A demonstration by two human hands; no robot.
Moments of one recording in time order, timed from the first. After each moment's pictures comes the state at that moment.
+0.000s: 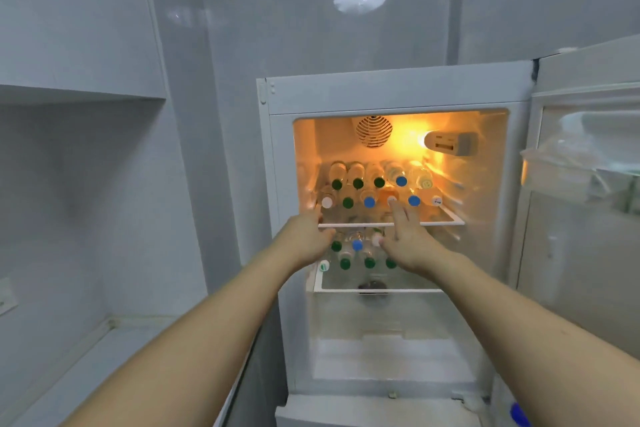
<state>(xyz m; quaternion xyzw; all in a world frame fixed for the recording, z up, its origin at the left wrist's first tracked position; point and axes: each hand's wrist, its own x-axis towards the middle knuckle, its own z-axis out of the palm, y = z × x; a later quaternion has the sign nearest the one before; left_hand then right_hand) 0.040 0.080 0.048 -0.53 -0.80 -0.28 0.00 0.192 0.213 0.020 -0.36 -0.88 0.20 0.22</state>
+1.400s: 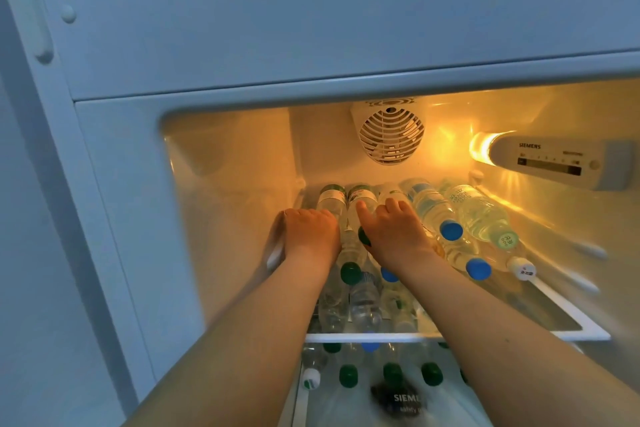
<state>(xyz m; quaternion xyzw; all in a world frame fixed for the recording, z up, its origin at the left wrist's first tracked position) -0.153 0.435 0.021 -0.46 -0.82 0.05 0.33 -0.038 0.517 0.011 -0.32 -0.88 -0.28 0.21</state>
